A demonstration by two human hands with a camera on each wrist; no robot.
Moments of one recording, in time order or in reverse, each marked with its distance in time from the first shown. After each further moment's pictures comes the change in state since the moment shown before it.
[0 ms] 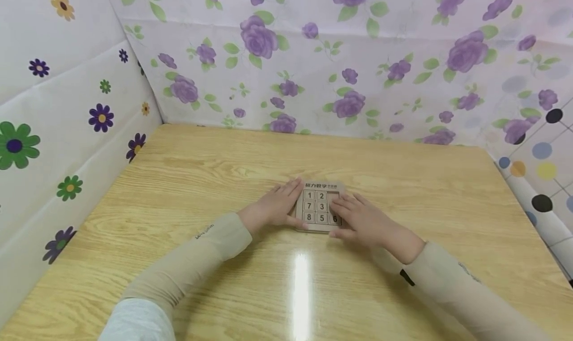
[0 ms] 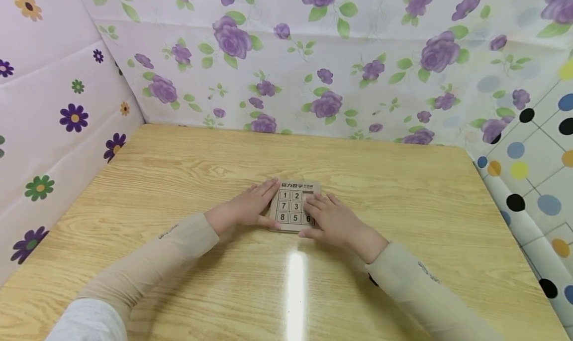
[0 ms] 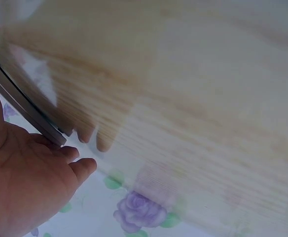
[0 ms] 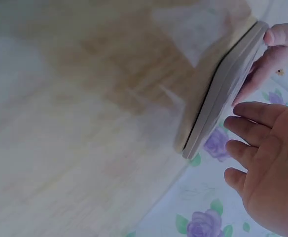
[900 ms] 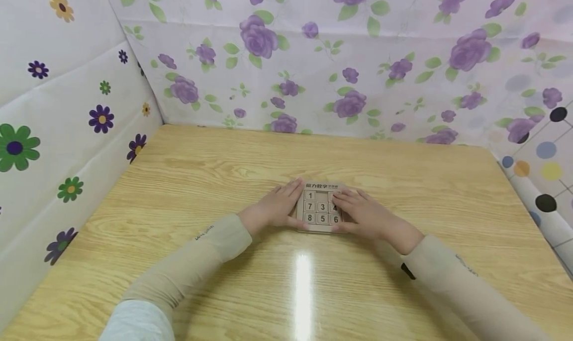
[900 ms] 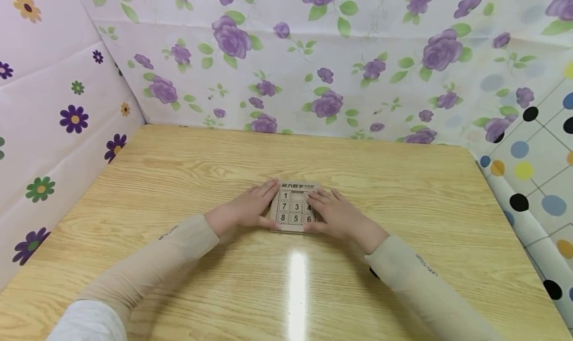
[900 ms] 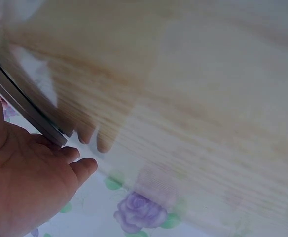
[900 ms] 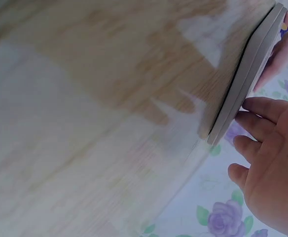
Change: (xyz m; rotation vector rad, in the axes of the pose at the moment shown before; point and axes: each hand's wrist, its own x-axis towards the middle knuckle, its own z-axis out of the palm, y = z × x) left_hand 0.003 -0.001 0.003 0.009 0.008 -0.007; right_hand 0.009 0.022 0.007 0.070 -0.009 0.034
